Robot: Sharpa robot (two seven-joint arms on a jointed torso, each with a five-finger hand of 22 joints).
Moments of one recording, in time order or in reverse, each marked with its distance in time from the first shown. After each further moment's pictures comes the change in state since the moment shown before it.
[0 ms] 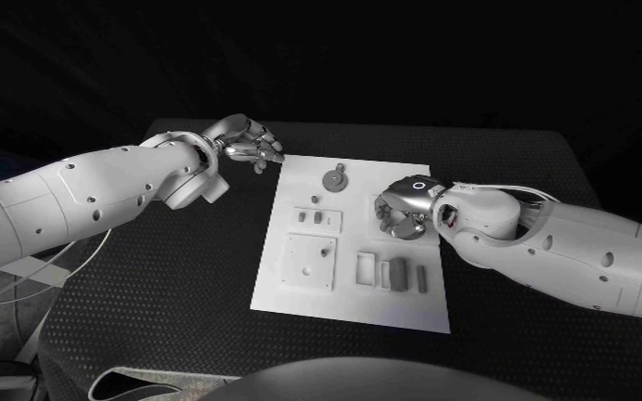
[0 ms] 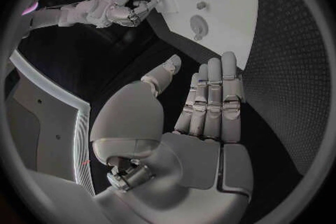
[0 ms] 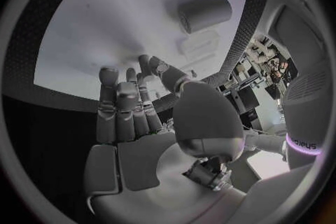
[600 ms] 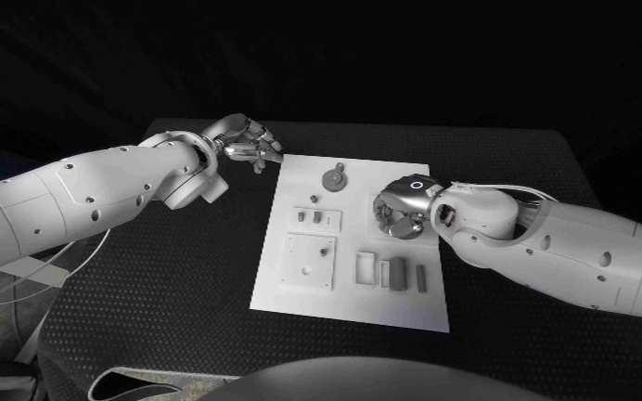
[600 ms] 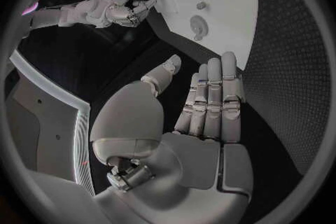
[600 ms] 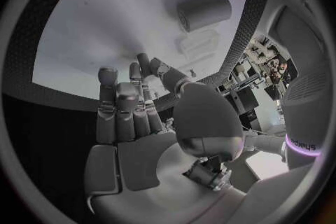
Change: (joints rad) left arm 0.000 -0.001 0.000 0.002 -0.001 0.000 -0.001; left_hand 0.000 0.000 0.000 0.000 0.000 0.000 0.000 0.000 0.000 0.001 -0.001 0.000 0.000 0.000 0.000 0.000 0.002 0.000 0.000 0.000 -0.001 0.000; right arm 0.000 0.003 0.000 0.005 -0.006 -0.003 -0.002; right_hand -0.012 0.051 0.000 0.000 0.000 0.065 -0.017 0.019 -0.004 0.111 -0.011 0.016 0.022 0.014 -0.019 0.000 0.002 -0.014 0.013 -0.009 0.000 0.000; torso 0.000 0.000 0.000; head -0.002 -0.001
